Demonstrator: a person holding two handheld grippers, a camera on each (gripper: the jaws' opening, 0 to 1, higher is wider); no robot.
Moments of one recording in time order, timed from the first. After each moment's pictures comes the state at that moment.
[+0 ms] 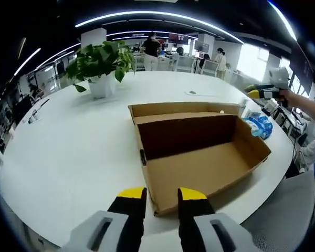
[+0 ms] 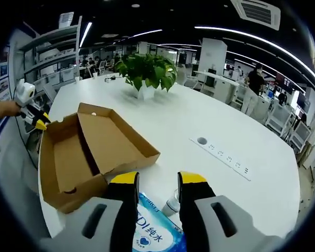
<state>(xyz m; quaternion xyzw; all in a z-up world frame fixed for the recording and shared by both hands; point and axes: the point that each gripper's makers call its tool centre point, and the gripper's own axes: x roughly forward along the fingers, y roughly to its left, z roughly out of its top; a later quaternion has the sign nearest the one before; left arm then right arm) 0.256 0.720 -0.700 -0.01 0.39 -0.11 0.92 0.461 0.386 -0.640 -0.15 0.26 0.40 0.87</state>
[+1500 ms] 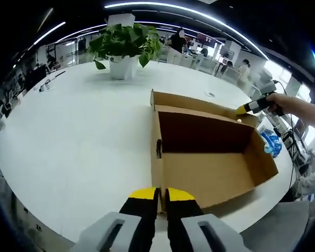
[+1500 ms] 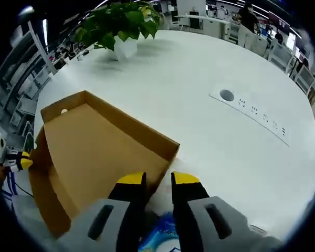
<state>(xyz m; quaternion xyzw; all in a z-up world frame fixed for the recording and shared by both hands) 0.256 0.730 -0.712 -0.09 0.41 -0.05 0.91 0.501 0.463 -0.733 -0.09 0.49 0.32 0.81</state>
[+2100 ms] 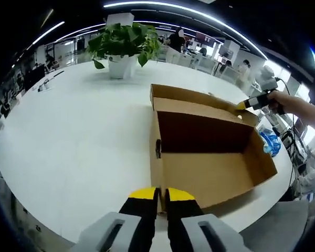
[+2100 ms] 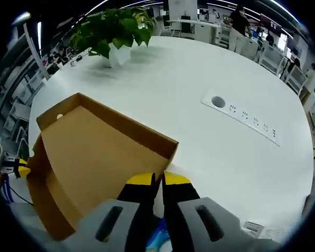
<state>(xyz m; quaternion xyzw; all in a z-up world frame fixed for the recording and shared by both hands) 0.258 0.733 -0.714 -0.09 0.41 -0.05 0.90 0.503 0.460 -0.708 -0.10 0.45 0.29 0.84</state>
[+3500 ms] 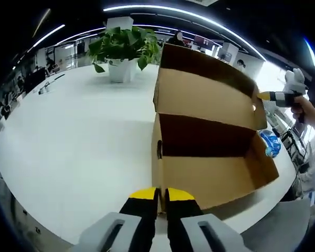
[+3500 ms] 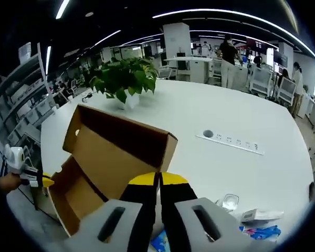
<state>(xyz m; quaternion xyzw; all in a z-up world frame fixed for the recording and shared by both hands) 0.255 0.729 -0.710 -0.09 0.40 -0.05 0.91 0.452 0.449 -0.611 -0.03 0.31 0.30 0.90</state>
